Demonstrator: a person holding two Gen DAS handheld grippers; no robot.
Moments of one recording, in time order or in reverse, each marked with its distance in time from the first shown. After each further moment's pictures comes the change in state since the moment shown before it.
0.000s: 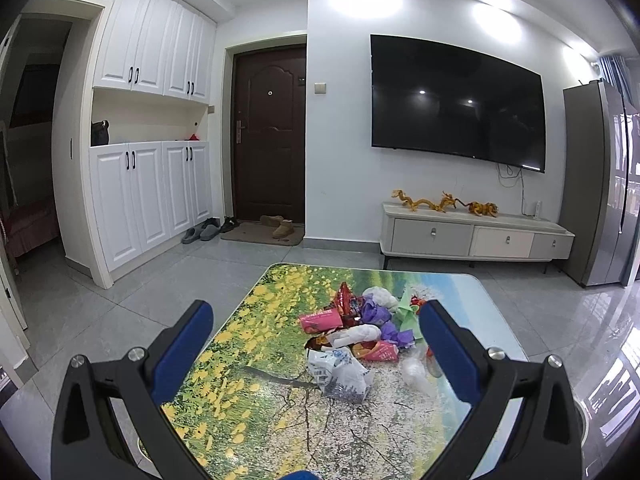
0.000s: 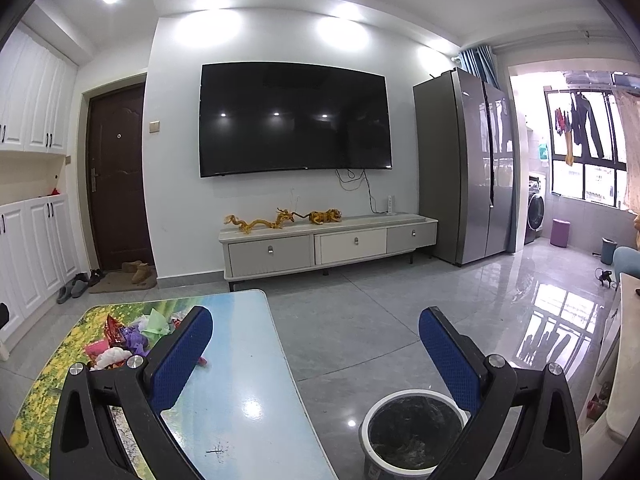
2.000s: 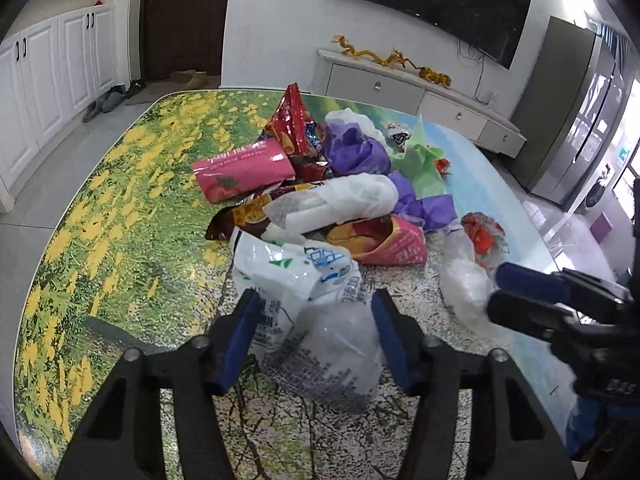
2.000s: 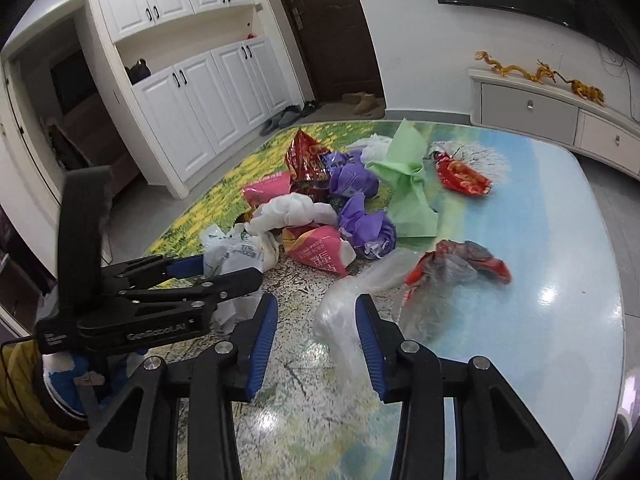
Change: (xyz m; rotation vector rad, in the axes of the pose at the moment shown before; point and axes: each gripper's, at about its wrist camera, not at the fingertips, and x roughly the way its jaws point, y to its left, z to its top) left arm 0.231 -0.004 -0.103 0.008 0.566 -0.336; right arm 0.205 0.205 -0.105 -0.245 0.629 0.878
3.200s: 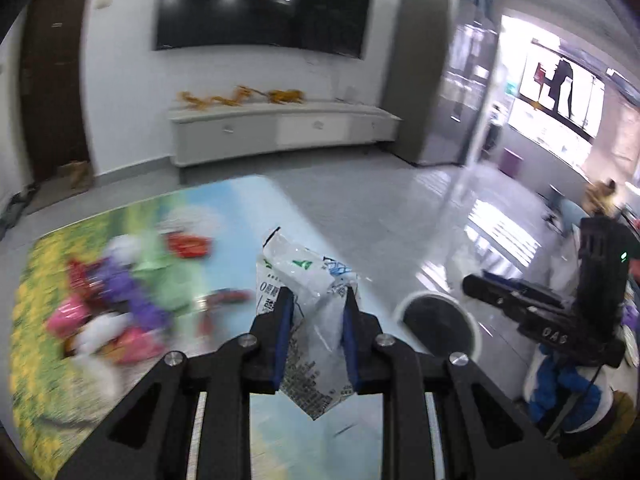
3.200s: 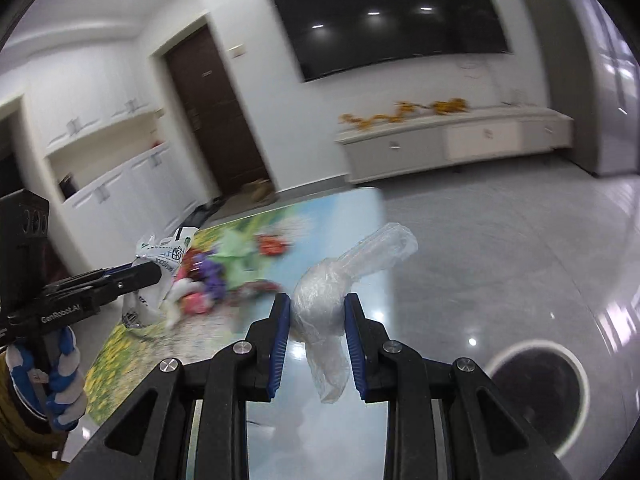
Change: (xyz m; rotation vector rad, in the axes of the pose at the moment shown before) left arm -0.070 -0.232 0.034 0.391 -0.066 -0.326; right arm -0.211 -0.102 -0.088 0.315 -0.343 -0.293
